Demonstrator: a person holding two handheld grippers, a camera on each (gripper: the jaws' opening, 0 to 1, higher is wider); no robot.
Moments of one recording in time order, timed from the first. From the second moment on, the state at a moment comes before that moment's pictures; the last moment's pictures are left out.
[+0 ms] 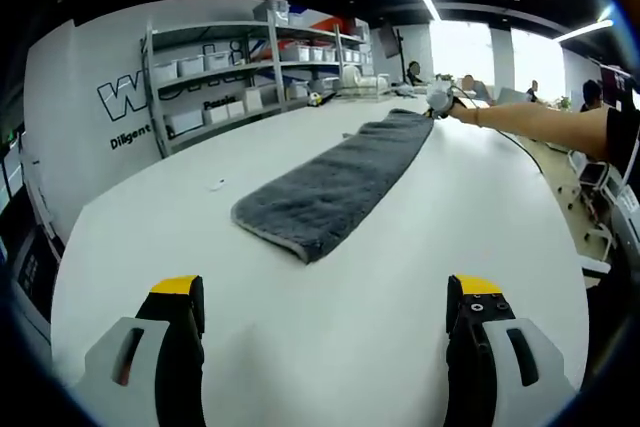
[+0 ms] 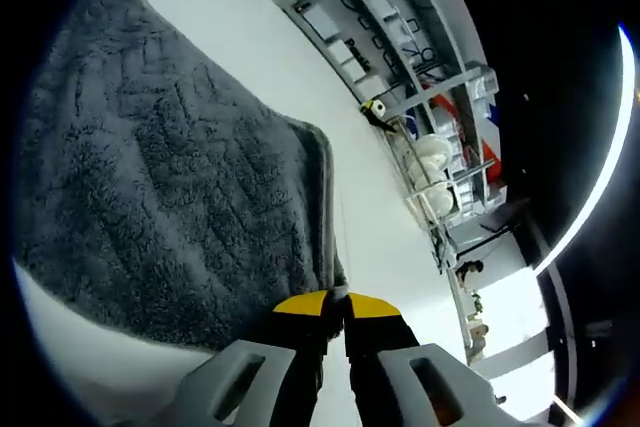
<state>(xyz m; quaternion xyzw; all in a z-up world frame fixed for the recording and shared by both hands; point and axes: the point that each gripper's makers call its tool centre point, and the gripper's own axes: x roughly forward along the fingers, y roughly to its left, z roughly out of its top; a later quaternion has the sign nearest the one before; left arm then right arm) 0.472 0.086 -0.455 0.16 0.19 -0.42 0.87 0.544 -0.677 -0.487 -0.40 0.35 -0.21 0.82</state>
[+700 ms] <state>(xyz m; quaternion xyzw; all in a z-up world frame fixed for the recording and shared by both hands) 0.469 0.082 -0.453 0.15 0.19 -0.42 0.87 0.527 -0.649 -0.441 -0.18 0.28 -0.15 0.93</state>
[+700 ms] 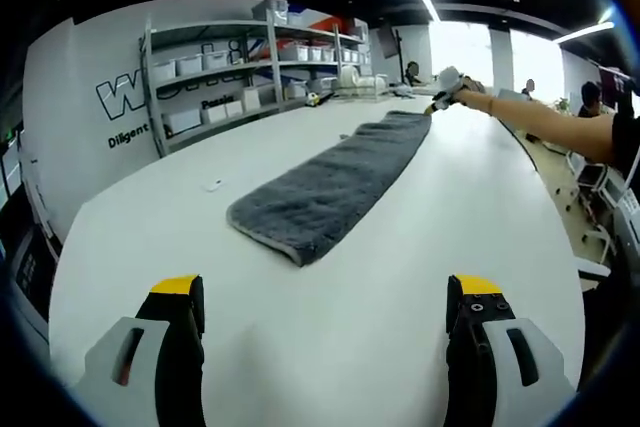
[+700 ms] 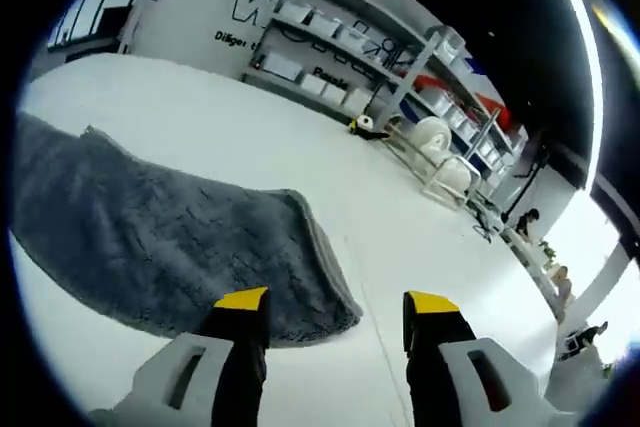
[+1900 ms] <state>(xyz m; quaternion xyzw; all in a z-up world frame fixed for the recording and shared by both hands) 0.474 0.087 -0.450 0.12 0.19 -0.42 0.88 0.447 -0.349 -0.417 -0.13 0.27 0.12 0.95</state>
